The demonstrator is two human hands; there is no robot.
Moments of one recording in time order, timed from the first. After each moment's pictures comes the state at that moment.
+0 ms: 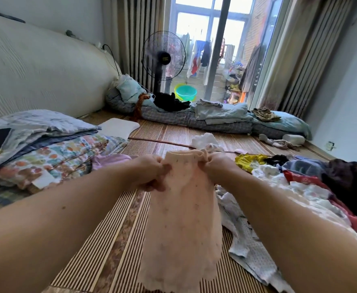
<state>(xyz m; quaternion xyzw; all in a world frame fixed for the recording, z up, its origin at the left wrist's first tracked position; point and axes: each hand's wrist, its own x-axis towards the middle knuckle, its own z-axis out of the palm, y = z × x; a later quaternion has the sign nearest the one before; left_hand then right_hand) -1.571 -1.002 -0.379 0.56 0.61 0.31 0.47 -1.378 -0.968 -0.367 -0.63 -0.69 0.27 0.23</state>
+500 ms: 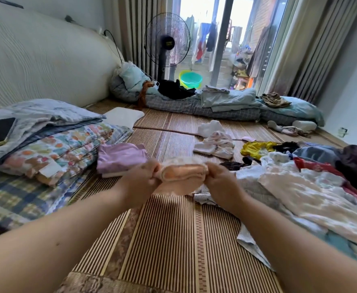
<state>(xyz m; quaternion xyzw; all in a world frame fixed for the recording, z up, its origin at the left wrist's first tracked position) -1.594 -1.021 -0.447 0.73 0.59 0.31 0.11 -1.374 -0.979 -0.447 -0.43 -0.73 0.38 0.36</state>
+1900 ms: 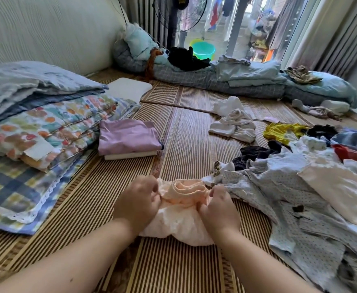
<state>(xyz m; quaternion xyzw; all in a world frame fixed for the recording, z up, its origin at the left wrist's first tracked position) -1.625 -0.991 -0.579 0.66 0.69 0.31 0.01 -1.427 -0.957 -0.581 -0.68 -0.66 0.17 0.26</state>
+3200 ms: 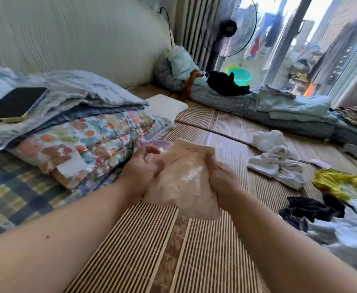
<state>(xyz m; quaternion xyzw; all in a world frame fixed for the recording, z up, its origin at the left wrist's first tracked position) -1.723 -0.915 -0.515 0.36 0.56 0.63 0.39 -1.550 -0.826 -0.507 -0.49 -0.56 0.54 0.38</state>
